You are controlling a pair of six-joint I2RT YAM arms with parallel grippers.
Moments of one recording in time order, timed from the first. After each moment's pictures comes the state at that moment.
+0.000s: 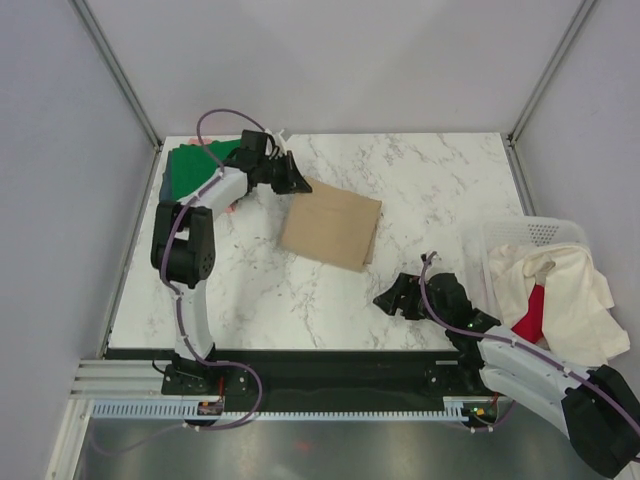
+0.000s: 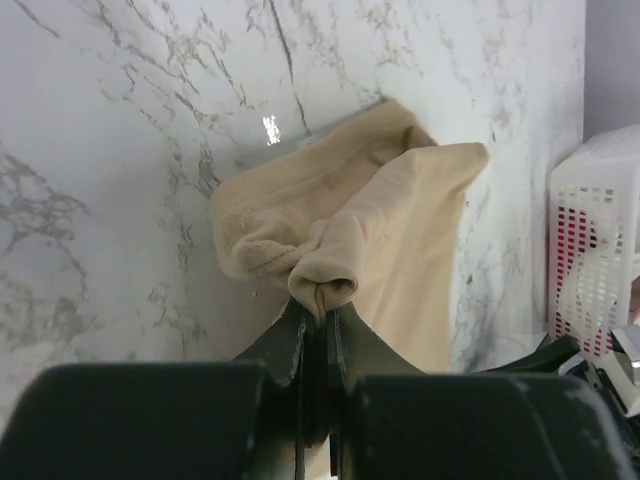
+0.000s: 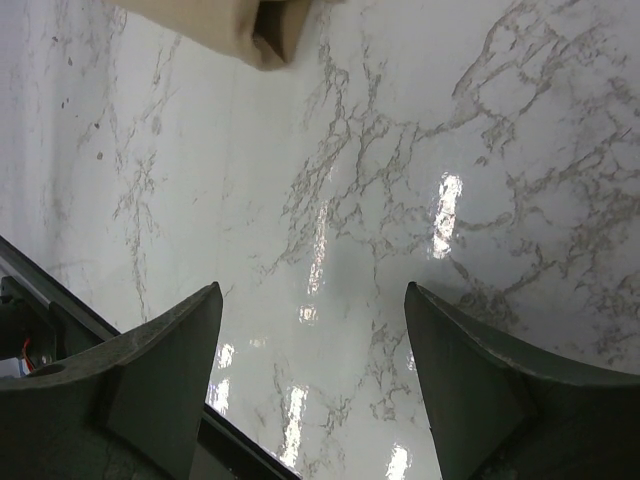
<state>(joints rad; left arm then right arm) -0.25 2.11 1.60 -0.27 0.61 -0.41 0.58 0.83 0.13 0.14 -0.14 0.76</state>
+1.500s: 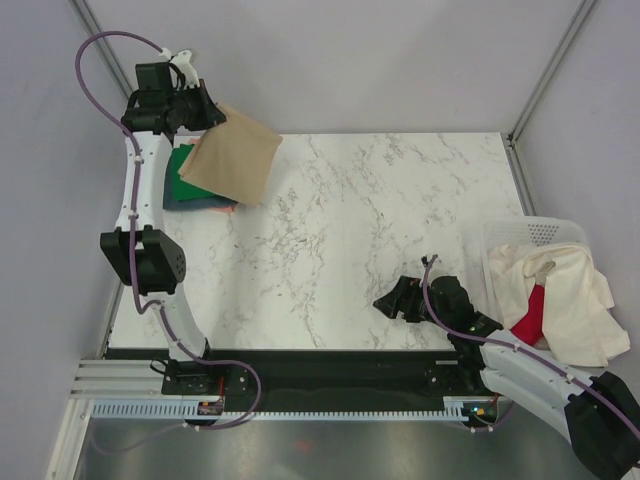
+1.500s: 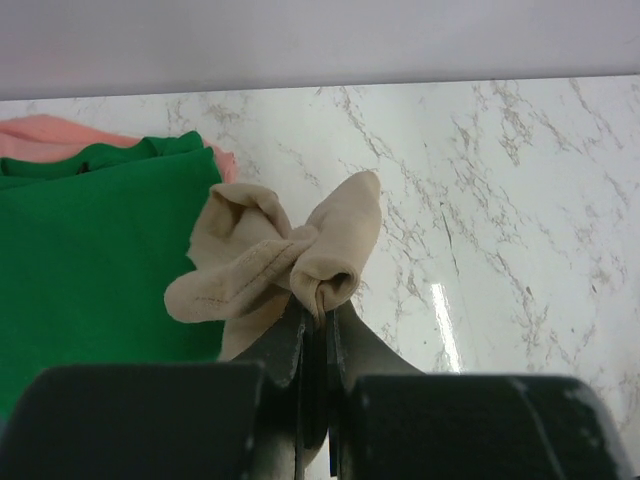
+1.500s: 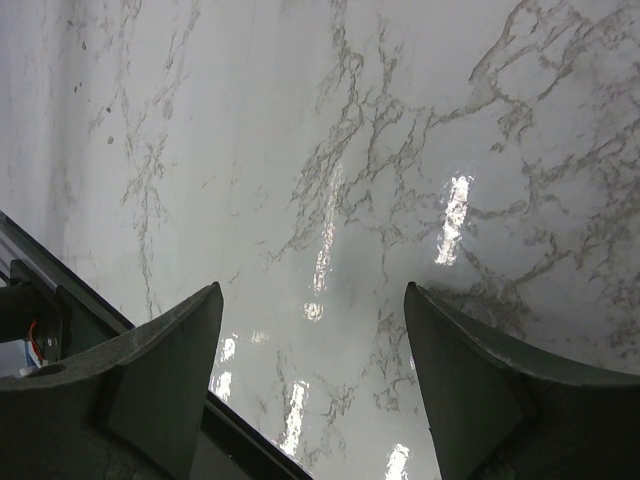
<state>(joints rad) 0.06 1.94 2.17 -0.74 0.41 -0.11 0.58 0.78 0.09 0.14 -0.17 0.76</state>
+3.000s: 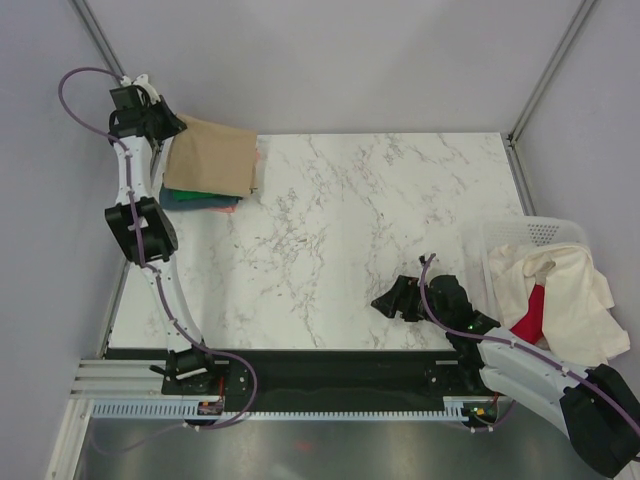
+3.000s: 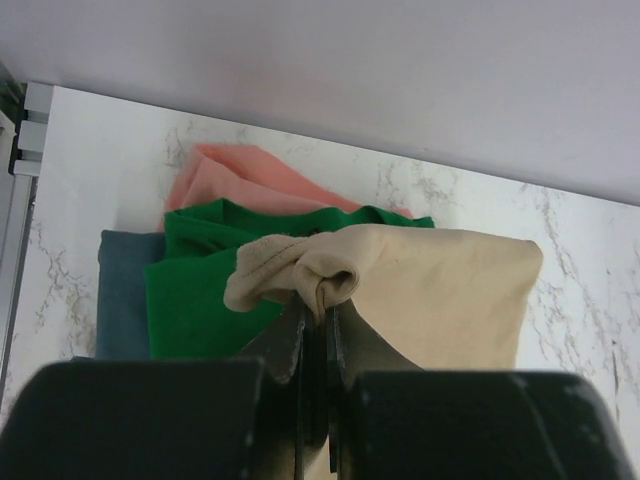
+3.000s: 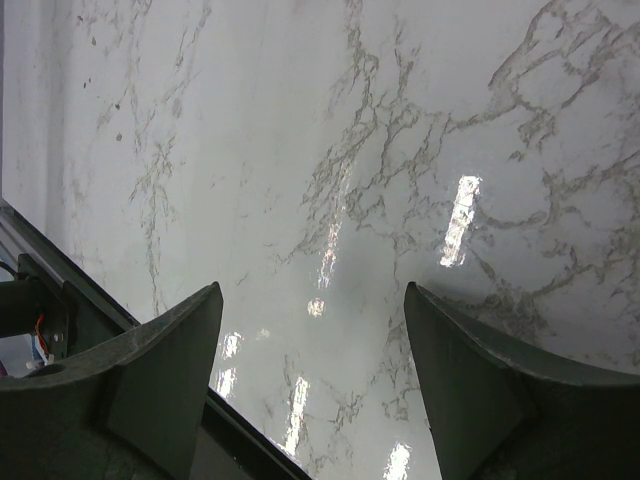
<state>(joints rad) 0.29 2.42 2.44 -0.55 0.42 -0.18 0.58 0.83 0.09 0.20 -0.19 0.75</state>
